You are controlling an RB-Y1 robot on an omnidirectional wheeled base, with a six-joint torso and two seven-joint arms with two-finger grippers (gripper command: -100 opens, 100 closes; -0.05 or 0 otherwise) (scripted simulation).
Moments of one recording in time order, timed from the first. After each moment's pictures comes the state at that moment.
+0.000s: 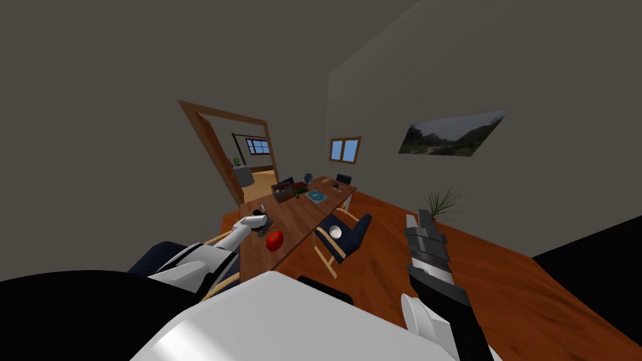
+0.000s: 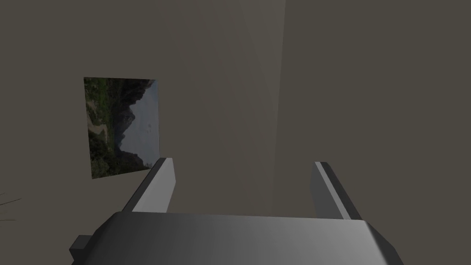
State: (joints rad) left arm -0.26 0.66 0.11 -0.78 0.57 0.82 -0.44; right arm 0.49 0.02 -0.06 -2.26 0.08 -0.42 0.11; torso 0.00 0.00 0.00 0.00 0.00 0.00
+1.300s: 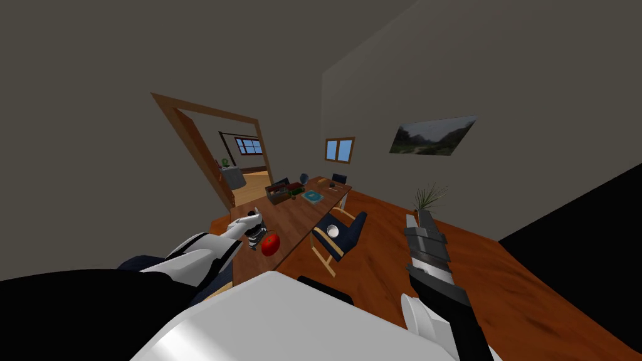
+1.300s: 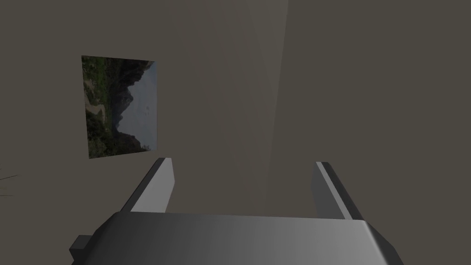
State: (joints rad) left arm -0.37 0.70 0.14 -0.50 0.66 1.06 -0.53; right arm 0.49 0.02 -0.06 -2.26 0.08 -0.42 0.11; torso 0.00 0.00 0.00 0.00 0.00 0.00
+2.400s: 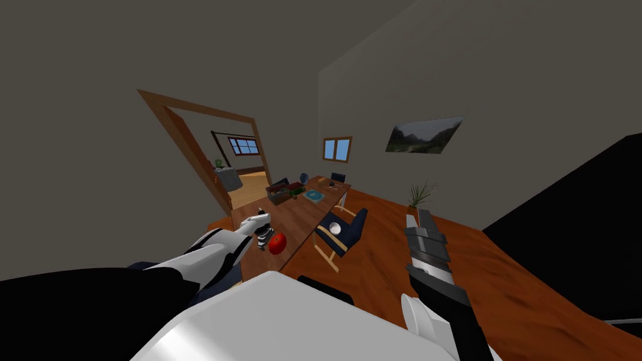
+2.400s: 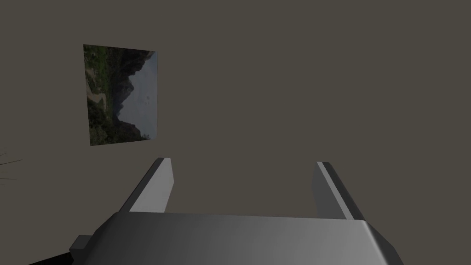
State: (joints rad) left arm -0.45 0.62 0.12 -0.44 0.60 1.10 -0.42; right arm 0.49 0.02 -0.06 -2.26 0.08 -0.42 0.11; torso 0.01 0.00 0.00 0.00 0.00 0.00
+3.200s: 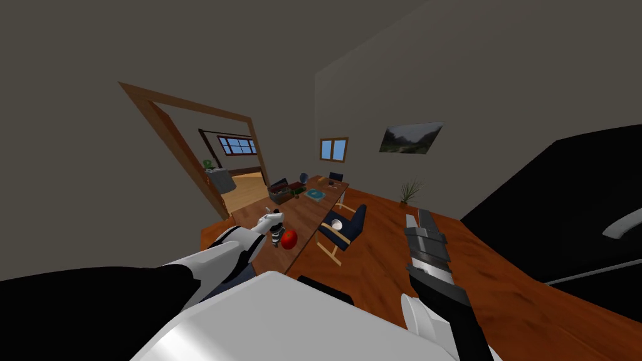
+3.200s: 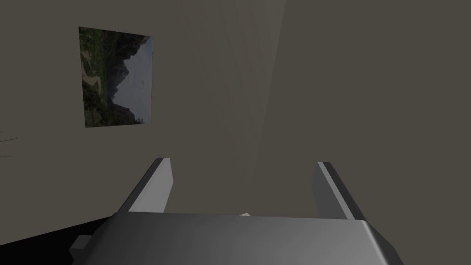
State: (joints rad) left arm -0.54 0.48 0.08 -0.45 0.47 1.09 -0.20; right arm 0.49 0.02 -0.06 -2.26 0.08 -0.42 0.11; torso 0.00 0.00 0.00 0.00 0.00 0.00
